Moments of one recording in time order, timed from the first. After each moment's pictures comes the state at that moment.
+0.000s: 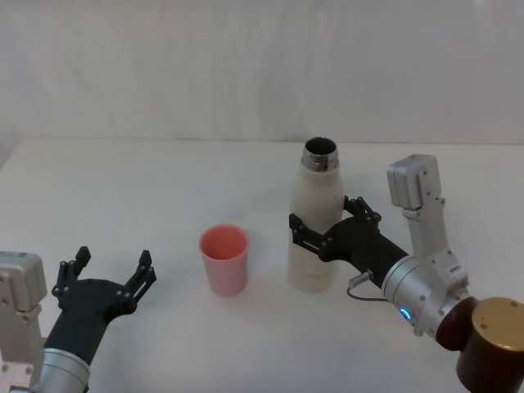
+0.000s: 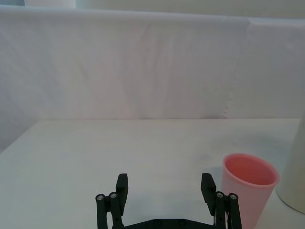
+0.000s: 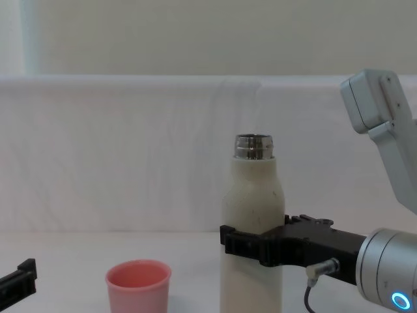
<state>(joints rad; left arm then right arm) 0.27 0.24 0.04 -1.85 -0.25 -0.02 -0.02 0.20 0.16 -0.39 -1.57 0.20 0.17 0.25</state>
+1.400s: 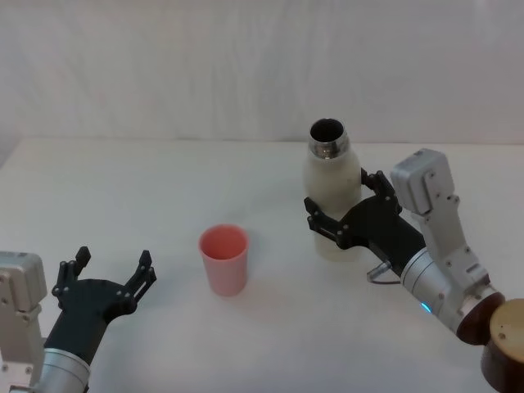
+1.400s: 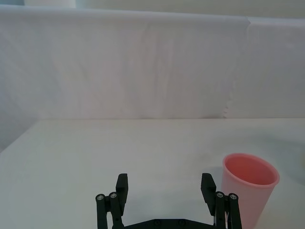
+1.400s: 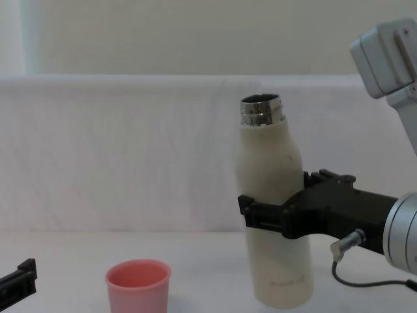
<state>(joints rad) 0.27 0.24 0.04 -1.85 -0.25 -0.02 -0.02 0.17 0.23 -0.39 -1.68 0.04 0.10 0.21</state>
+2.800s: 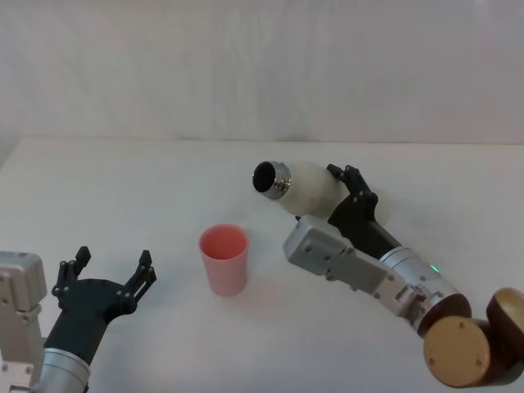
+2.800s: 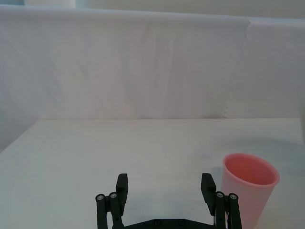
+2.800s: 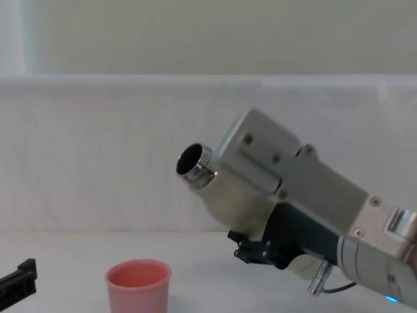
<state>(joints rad) 0.27 0.24 0.04 -1.85 -0.25 -0.02 -0.02 0.25 0.24 -0.54 -1.61 -0.60 0.10 0.10</state>
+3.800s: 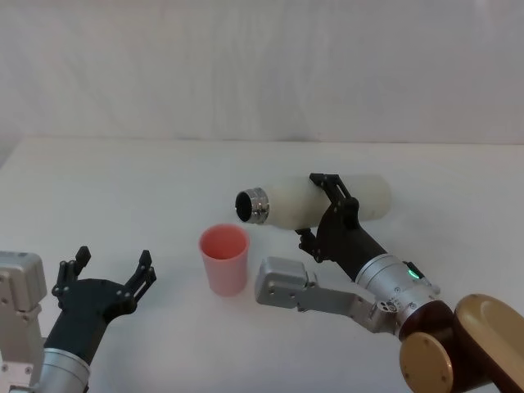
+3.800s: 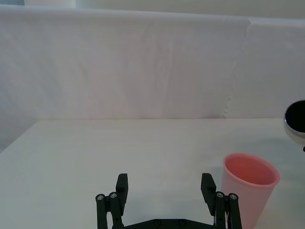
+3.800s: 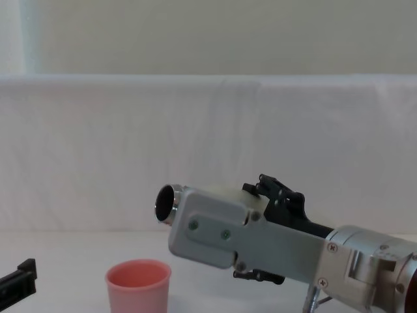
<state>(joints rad) 0.27 0.24 0.04 -1.85 -0.25 -0.02 -0.02 0.28 0.23 -0.61 -1.56 -0.88 0.12 0.08</state>
